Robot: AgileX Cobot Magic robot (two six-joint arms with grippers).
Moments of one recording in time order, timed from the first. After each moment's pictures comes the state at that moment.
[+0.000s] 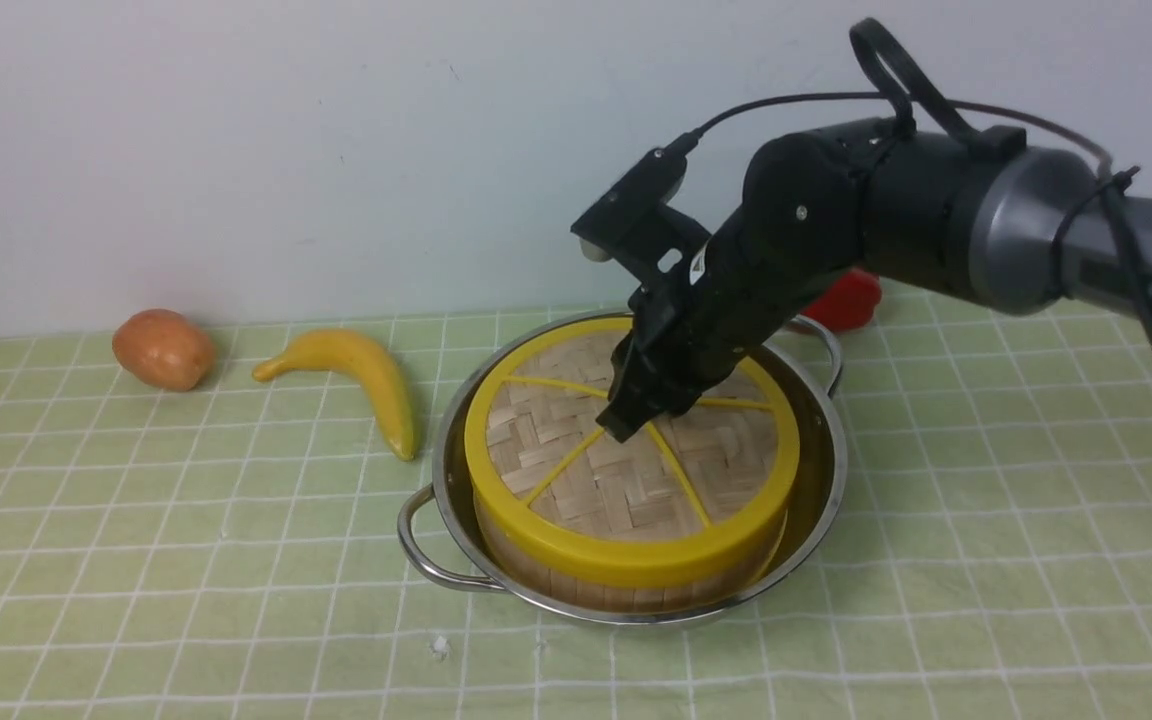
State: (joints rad) right arm 0.58 2.04 -1.67 0.21 0.83 -0.37; left arm 0.22 0.00 0.01 -0.06 0.37 0.21
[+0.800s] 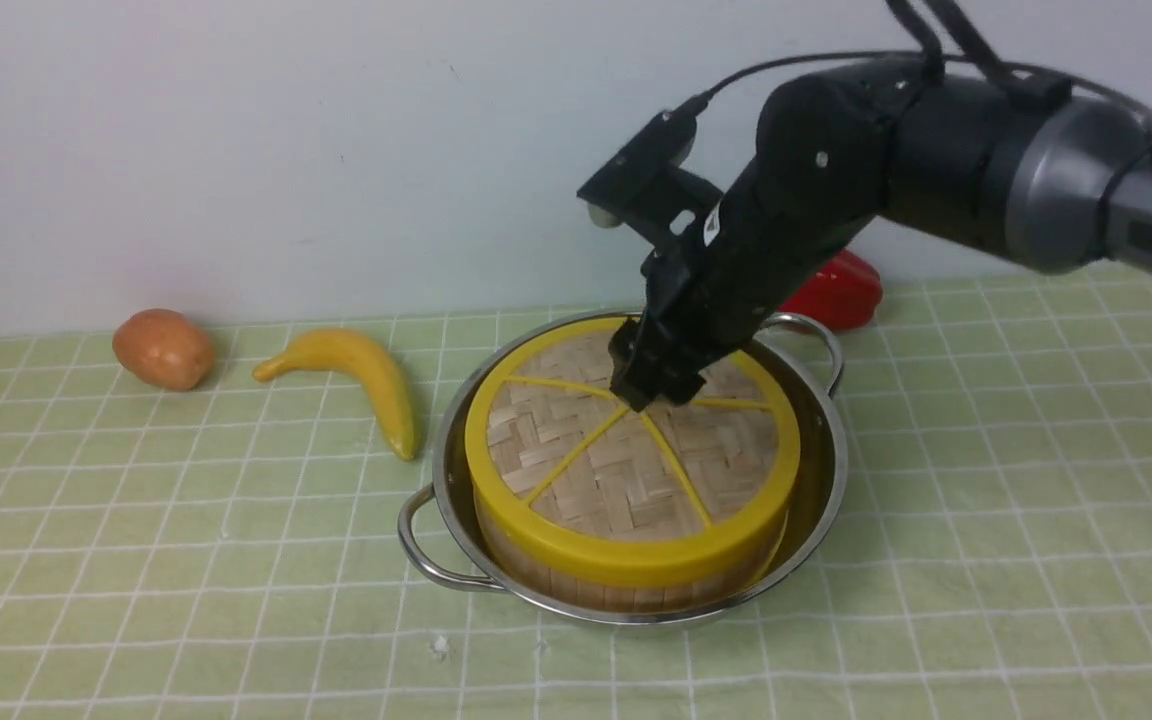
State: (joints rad) right arm 0.58 1.96 -1.75 0.15 0.96 -0.33; left arm 0.22 0.00 0.01 -0.06 0.37 0.21
